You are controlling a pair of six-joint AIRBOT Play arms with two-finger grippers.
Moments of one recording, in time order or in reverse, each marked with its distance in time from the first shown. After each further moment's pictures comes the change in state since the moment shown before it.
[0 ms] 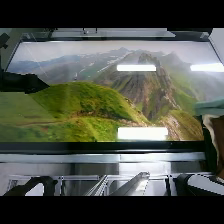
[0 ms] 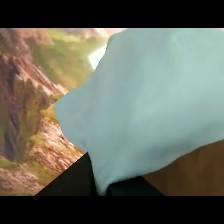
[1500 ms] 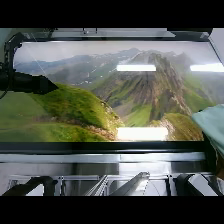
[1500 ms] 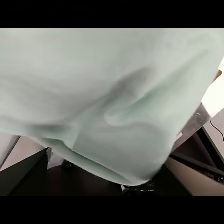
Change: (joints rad) left arm -0.103 0.000 0.000 0.008 0.006 0.052; right arm -0.217 0.313 -0.859 -0.423 -0.066 0.090
